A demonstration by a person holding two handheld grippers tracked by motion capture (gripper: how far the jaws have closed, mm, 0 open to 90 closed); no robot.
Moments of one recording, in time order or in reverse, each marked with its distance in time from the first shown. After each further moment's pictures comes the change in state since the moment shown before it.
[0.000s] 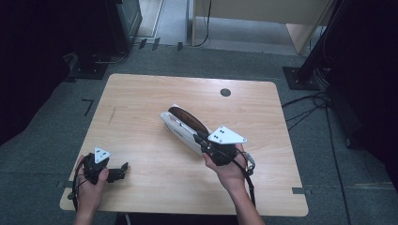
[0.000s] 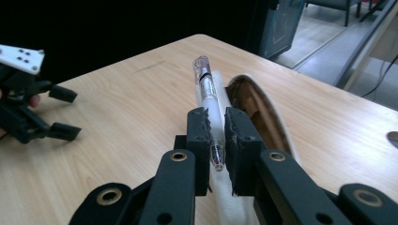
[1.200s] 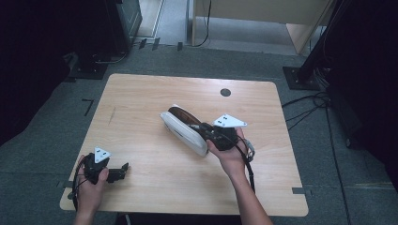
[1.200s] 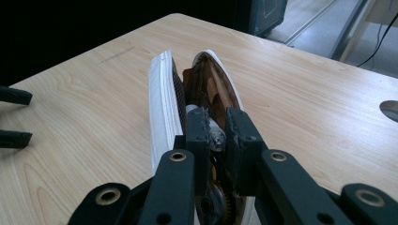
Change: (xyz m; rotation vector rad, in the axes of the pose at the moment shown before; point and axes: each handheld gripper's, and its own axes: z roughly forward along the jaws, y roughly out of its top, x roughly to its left) left arm 0.001 0.000 0.001 0.007 -0.021 0.001; right arm -0.043 -0.010 0.037 0.072 -0.018 0.098
